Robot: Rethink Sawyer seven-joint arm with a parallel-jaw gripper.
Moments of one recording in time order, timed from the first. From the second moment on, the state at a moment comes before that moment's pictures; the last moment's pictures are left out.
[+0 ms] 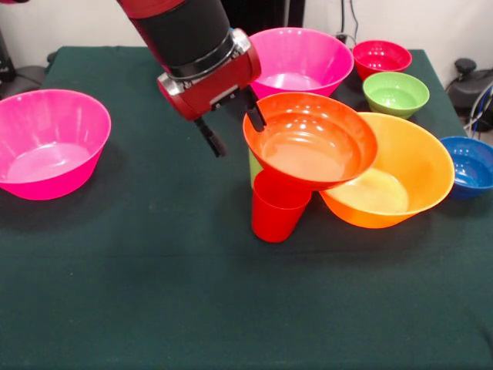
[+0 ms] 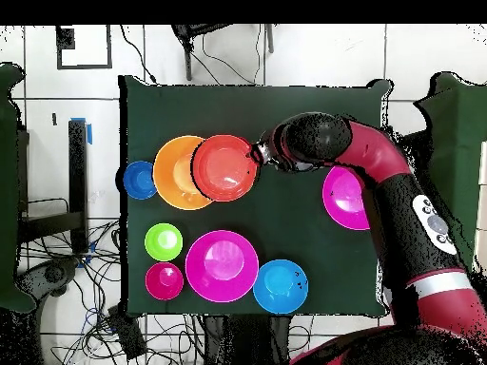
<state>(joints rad) -0.76 -0.47 0.66 1.41 -0.27 0.94 1.13</state>
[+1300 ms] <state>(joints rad) -0.81 -0.56 0.66 1.27 -0.28 1.19 1.13</state>
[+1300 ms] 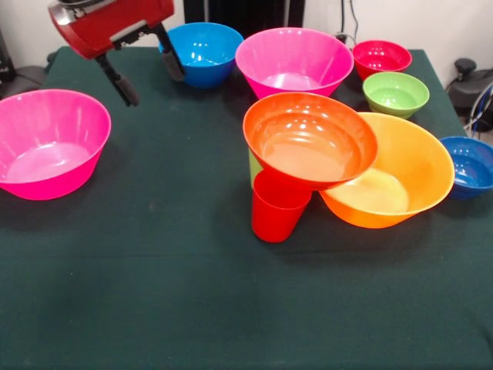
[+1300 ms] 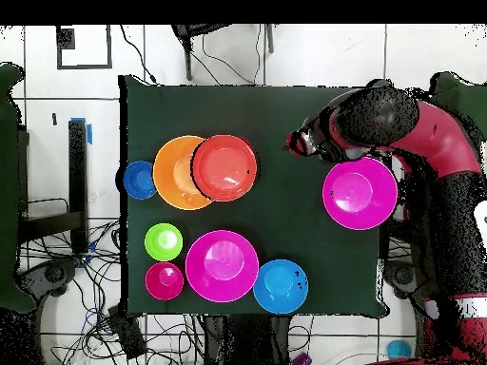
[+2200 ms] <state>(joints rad) -0.81 -0.56 0.66 1.24 -0.29 1.22 1.13</state>
